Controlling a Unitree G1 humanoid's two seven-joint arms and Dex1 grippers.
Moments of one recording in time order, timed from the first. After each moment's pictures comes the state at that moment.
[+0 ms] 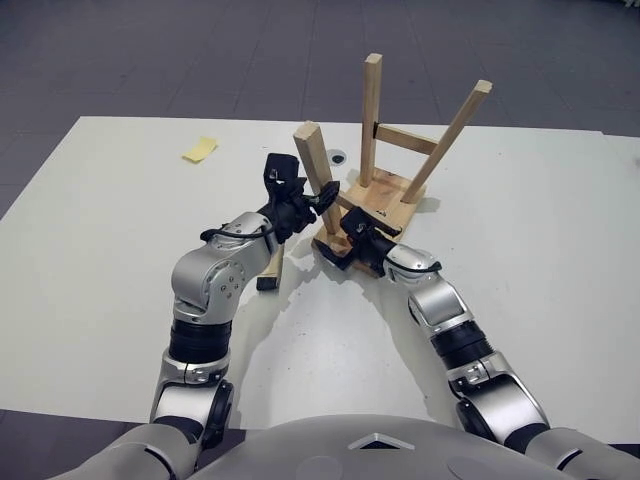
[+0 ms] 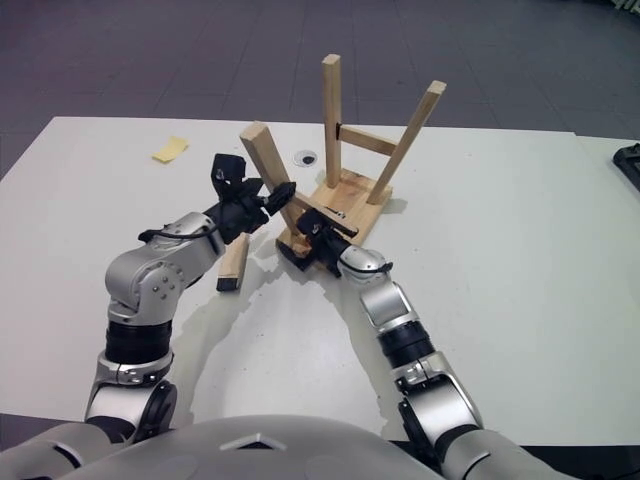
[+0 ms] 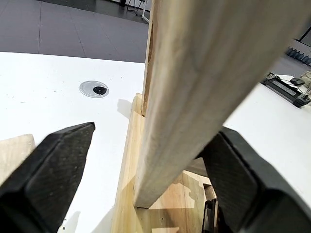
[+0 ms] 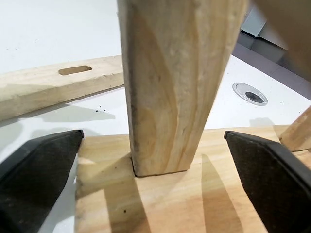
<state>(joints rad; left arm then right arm) -0.33 0.12 -0.06 -0.27 -0.56 0.87 -0.05 -0.32 -0.13 0.32 0.22 -0.08 0.23 0.42</state>
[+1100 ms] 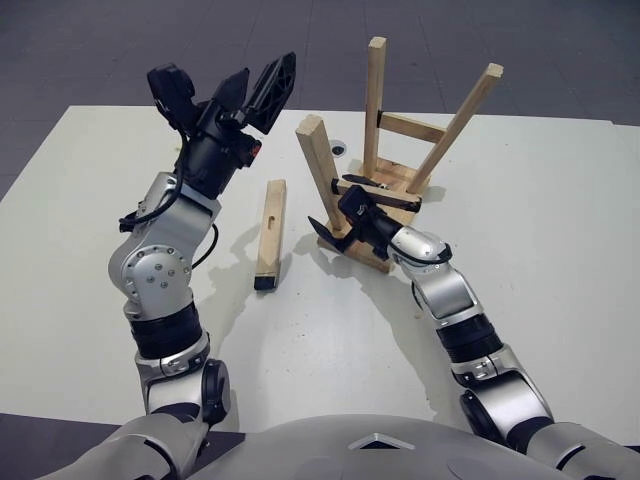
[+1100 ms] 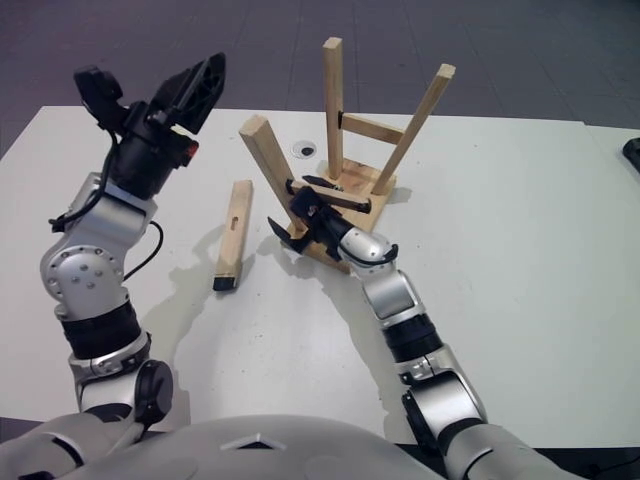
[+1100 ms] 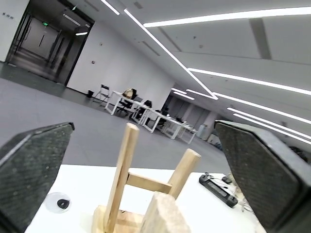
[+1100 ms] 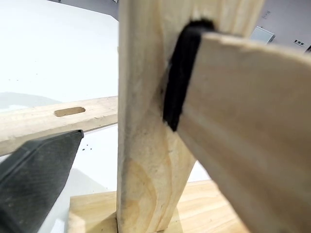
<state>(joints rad) -0.42 0.14 0.23 -0.36 -0.85 0.65 -0.18 -0.35 -0.17 0.32 0.06 -0.12 0.23 0.46</state>
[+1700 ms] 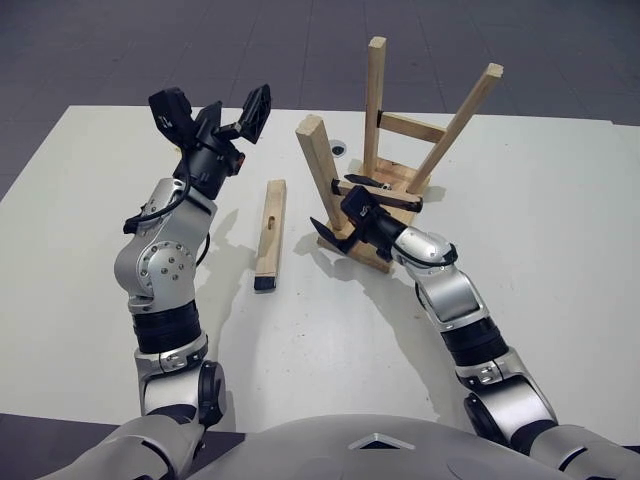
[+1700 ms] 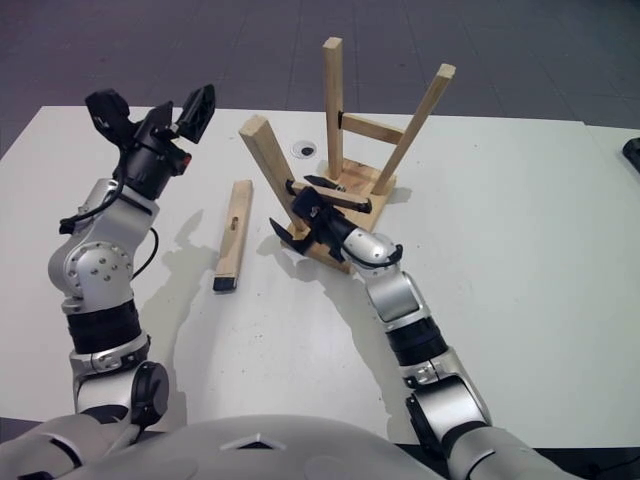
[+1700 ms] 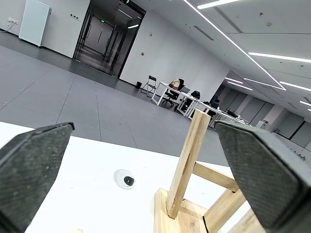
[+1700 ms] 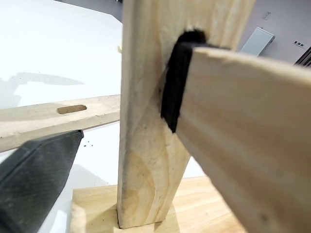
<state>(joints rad) -0.41 0.16 0.25 -0.25 -0.71 0.60 -0.09 -0.33 -0.19 0.32 0.02 -0.12 0.25 0.46</state>
